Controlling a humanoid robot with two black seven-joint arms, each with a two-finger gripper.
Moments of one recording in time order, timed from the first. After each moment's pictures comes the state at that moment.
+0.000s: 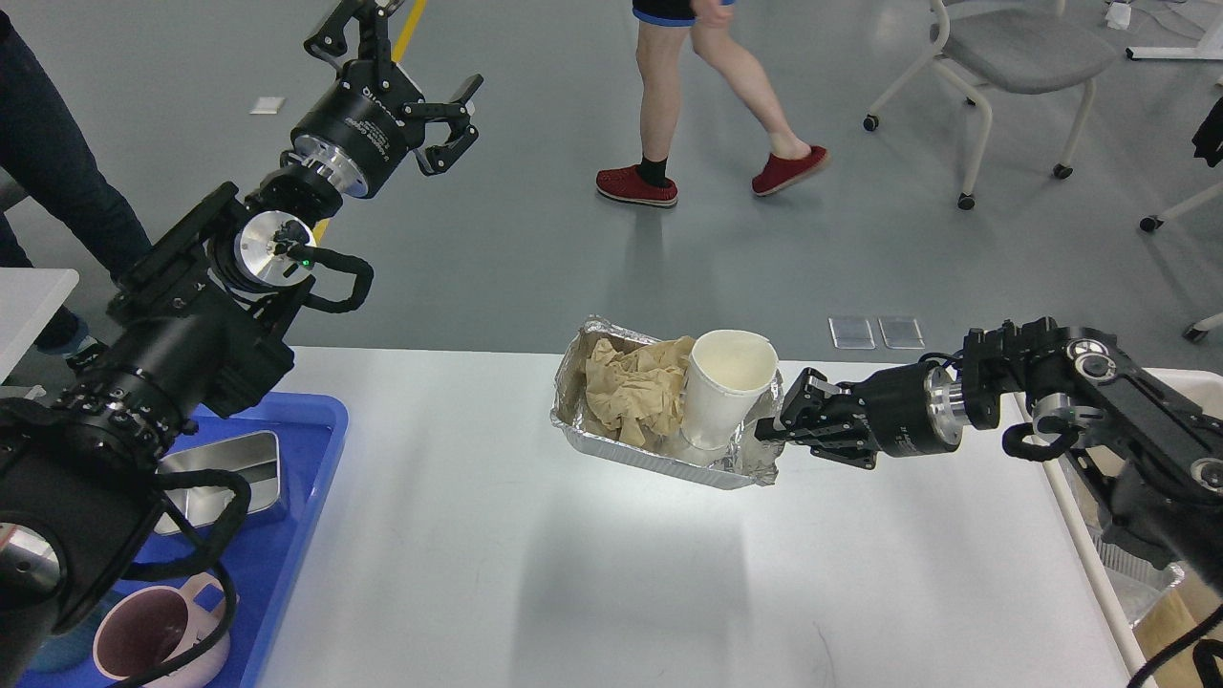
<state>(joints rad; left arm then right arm) -1.07 0.04 -1.05 -0.44 0.06 -0.48 -0.11 0.60 -0.45 1.01 1.23 -0.81 0.90 -0.50</state>
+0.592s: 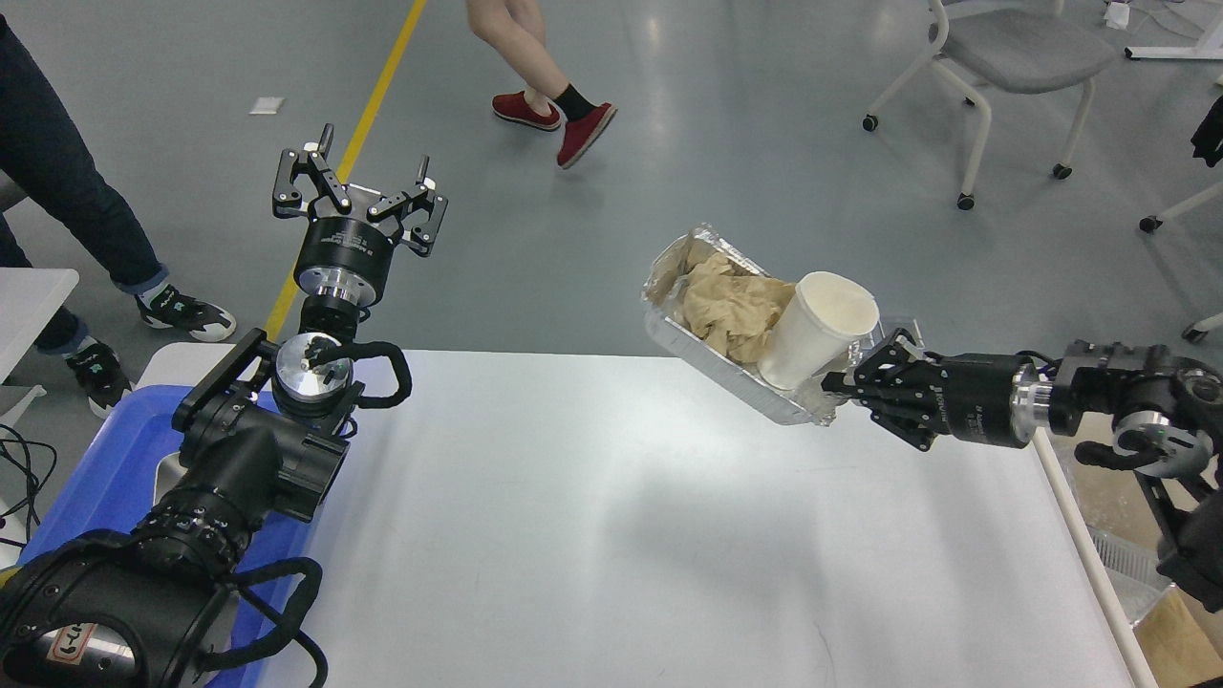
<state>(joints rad) -0.84 -0.09 -1.35 -0.44 0.02 -0.48 -0.21 0.43 -0.46 1.32 1.22 -0.76 0.81 -0.50</state>
